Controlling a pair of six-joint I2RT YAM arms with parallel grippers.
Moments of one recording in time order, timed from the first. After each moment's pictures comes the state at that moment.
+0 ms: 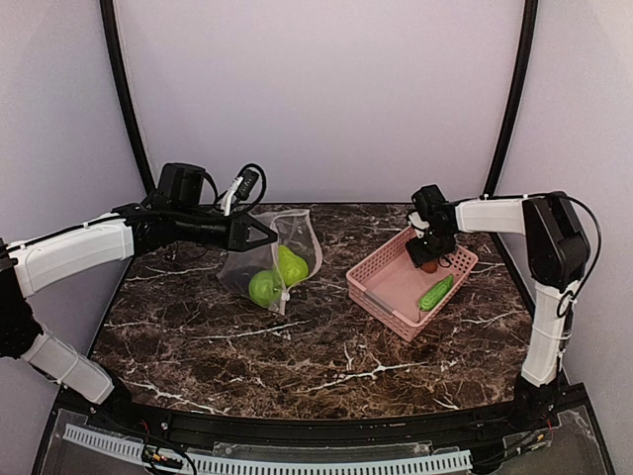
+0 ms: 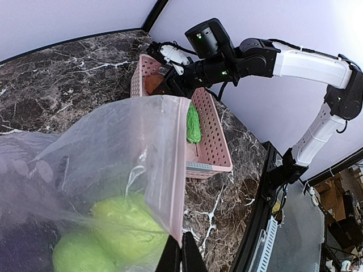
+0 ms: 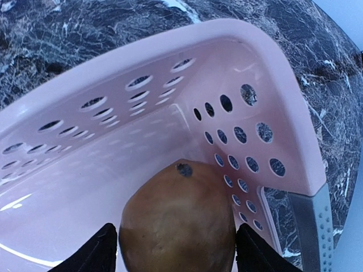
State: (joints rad) left arm -0.56 1.40 1.11 -0.22 0.62 -0.30; right arm 0.37 1.98 1.40 -0.51 0.24 -0.05
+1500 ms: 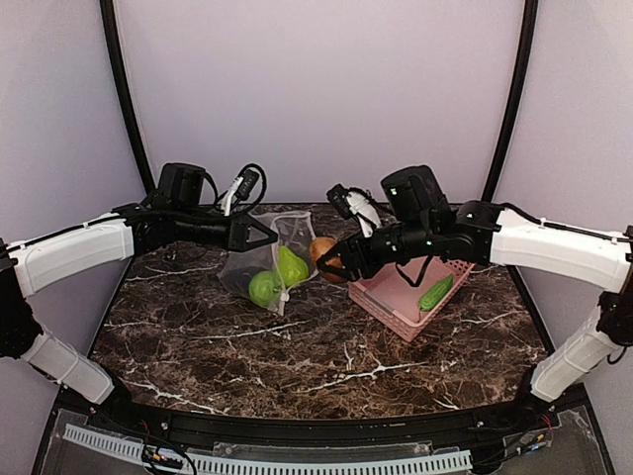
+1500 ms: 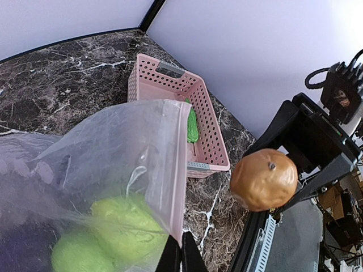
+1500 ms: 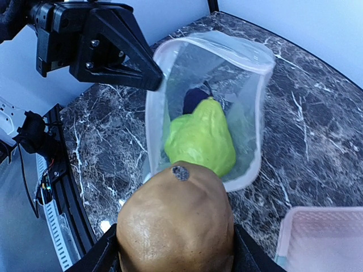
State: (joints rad) left arm -0.56 1.40 1.11 -0.22 0.63 -0.30; right arm 0.93 1.46 1.27 -0.39 -0.21 0.17
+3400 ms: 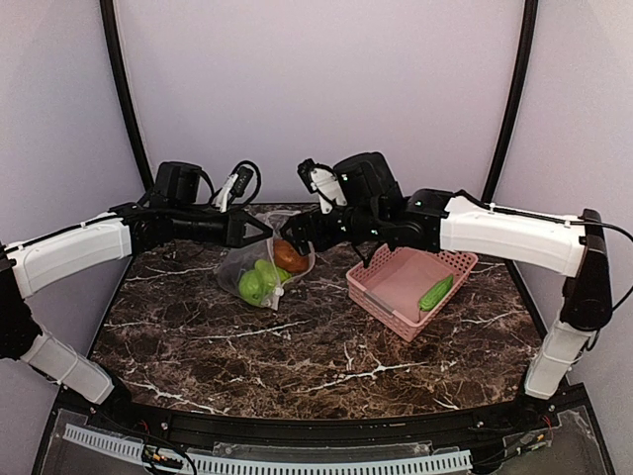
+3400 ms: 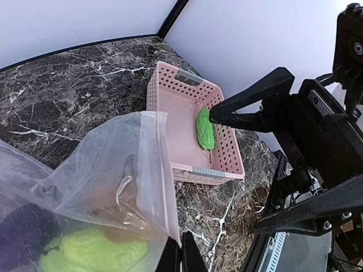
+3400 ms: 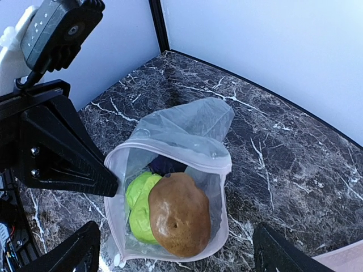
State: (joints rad) left arm -0.54 1.39 1.11 -0.22 0.57 -0.30; right arm 1.00 1.74 1.55 -0.29 0.11 0.20
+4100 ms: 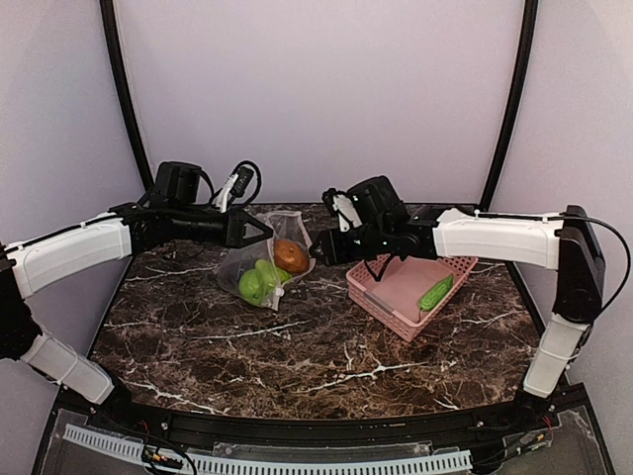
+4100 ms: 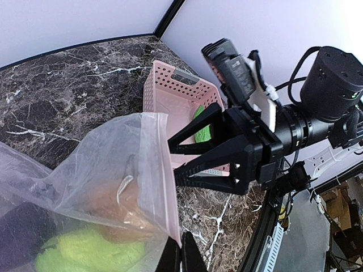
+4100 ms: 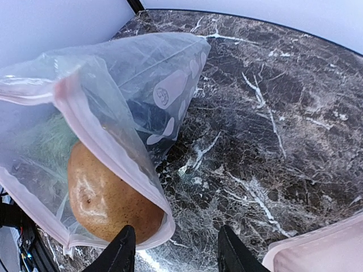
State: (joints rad) left arm -0.54 1.39 1.11 -0.22 0.58 -0.30; right arm 0.87 1.75 1.38 -0.24 -0.06 0.39
